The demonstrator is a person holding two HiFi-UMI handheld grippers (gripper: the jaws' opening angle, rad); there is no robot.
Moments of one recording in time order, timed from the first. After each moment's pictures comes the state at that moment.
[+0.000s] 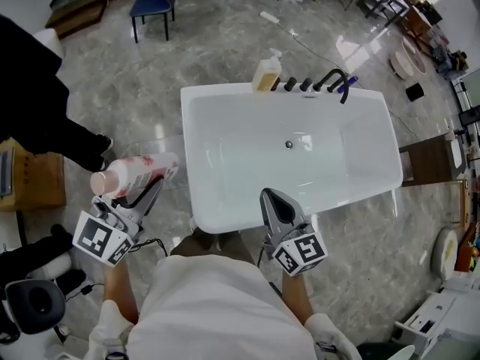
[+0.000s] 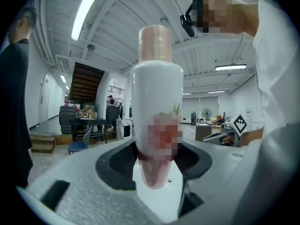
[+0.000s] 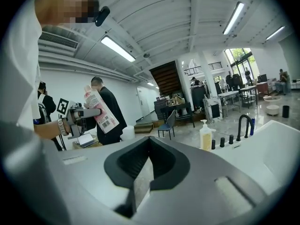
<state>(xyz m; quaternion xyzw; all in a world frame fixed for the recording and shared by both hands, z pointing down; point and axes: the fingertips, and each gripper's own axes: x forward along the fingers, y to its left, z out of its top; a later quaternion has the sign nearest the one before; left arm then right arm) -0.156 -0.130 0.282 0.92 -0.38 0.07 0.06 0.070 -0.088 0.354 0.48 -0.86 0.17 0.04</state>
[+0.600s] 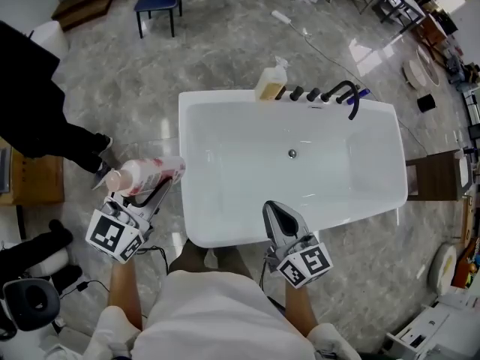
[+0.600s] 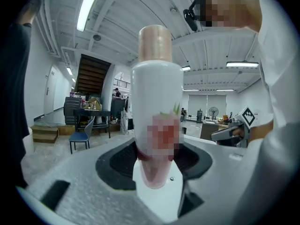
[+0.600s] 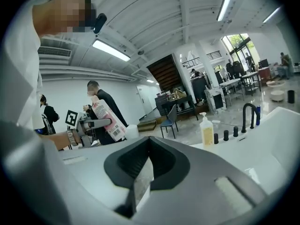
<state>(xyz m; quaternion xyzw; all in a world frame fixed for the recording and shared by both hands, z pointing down) -0.111 -0.217 0.338 0.91 -0.41 0.08 0.10 0.111 -0.156 0.377 0.45 -0.86 0.23 0.02</state>
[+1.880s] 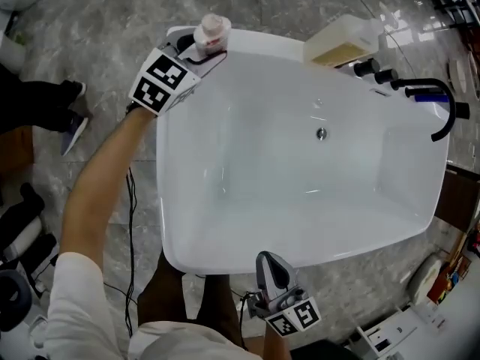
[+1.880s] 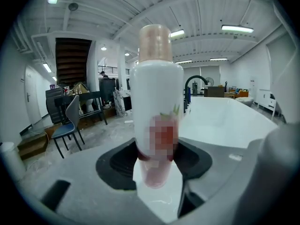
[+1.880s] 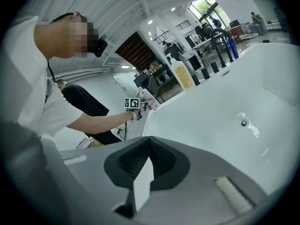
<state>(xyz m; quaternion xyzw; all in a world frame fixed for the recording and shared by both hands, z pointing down) -0.047 -0.570 0.749 0.90 -0.36 0.23 0.05 0.109 -0.163 0.676 0.47 -0.77 0.43 0.04</state>
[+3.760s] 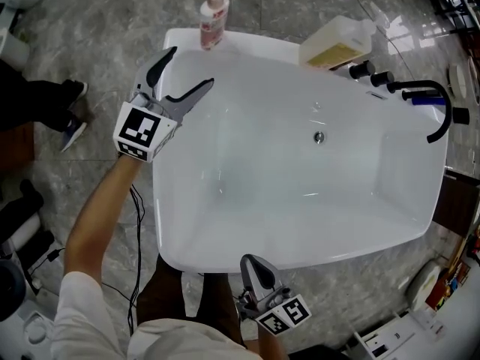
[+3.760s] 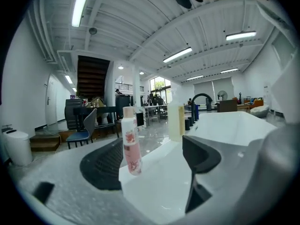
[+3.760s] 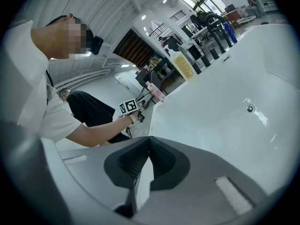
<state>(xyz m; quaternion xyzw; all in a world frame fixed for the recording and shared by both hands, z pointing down) -0.066 -0.503 0.700 0.89 -0.45 0.12 0.02 0.100 -0.144 0.683 0.42 -0.77 0.48 0.02</state>
